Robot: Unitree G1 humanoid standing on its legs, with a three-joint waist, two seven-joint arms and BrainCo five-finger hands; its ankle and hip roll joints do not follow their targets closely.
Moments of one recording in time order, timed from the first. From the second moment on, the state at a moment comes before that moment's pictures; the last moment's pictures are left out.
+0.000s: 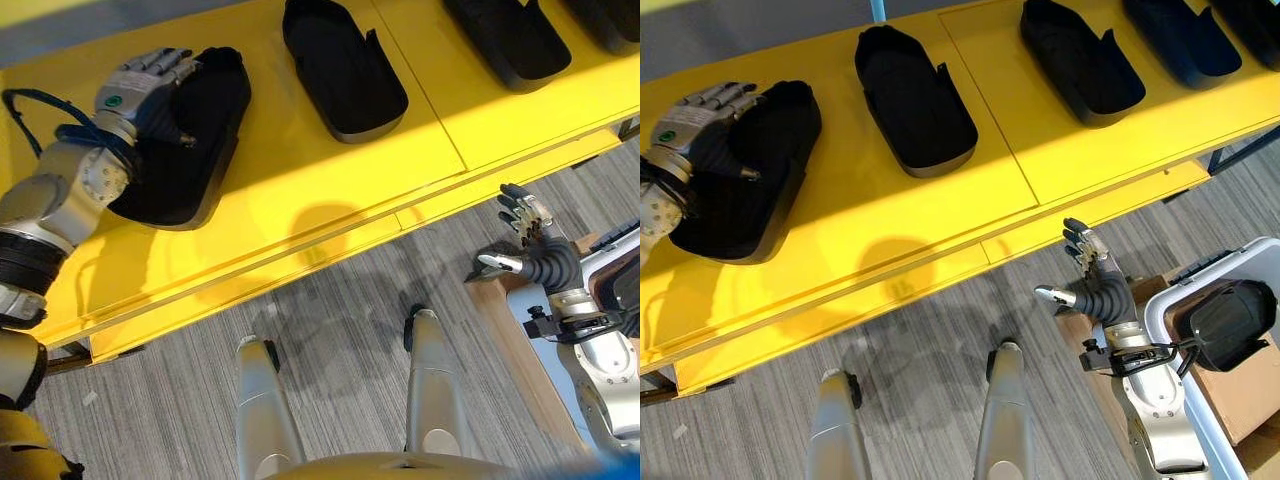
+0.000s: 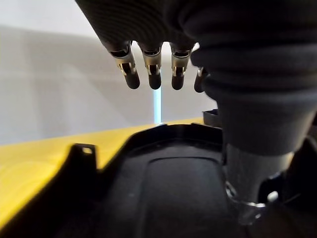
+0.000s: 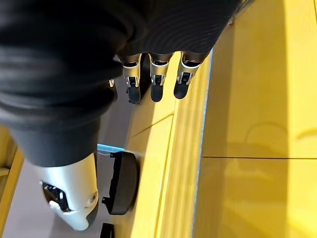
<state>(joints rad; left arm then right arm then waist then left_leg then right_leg) -0.86 1.22 -0.50 0.41 0.39 -0.14 0.13 0.16 -0.52 -0.07 -0.29 0.33 -0.18 0.06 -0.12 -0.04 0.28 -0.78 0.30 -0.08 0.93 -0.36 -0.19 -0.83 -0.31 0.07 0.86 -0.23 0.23</state>
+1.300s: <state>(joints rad) -1.09 1.04 -0.68 0.78 0.45 -0.12 -0.08 0.22 -0.53 -0.13 -0.34 0.33 -0.15 0.11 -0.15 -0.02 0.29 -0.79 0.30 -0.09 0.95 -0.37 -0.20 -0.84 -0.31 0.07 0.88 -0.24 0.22</state>
